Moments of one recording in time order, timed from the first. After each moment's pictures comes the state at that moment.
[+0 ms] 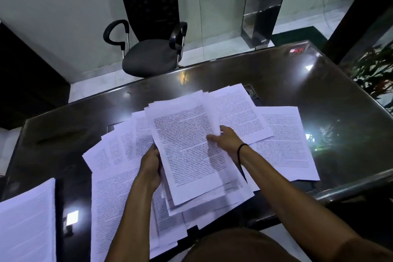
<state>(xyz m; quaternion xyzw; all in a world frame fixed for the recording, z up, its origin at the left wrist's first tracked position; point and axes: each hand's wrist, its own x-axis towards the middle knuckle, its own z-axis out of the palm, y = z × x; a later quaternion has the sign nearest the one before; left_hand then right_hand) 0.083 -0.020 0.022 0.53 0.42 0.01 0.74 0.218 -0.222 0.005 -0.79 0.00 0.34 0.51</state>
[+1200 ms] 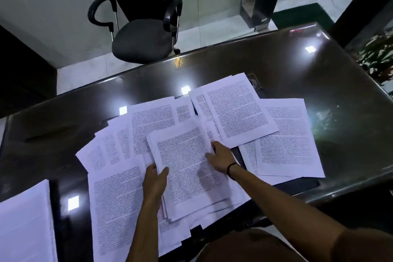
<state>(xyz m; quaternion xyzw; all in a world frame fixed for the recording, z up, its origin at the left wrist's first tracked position) 0.055 -0.010 -0.046 0.67 0.53 -0.08 0.51 0.186 -0.203 -0.070 -0.85 -0.05 0.35 0.40</state>
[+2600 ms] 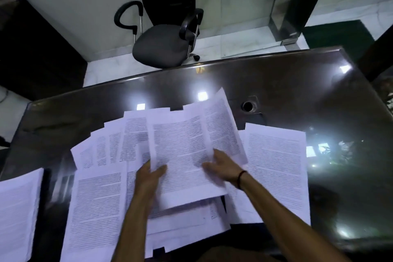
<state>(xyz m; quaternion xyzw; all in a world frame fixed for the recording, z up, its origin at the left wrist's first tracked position) 0.120 -0.069 -0.039 0.57 0.52 0.07 0.63 0.275 -0.277 -0.045 -0.71 -0.22 0.42 0.52</state>
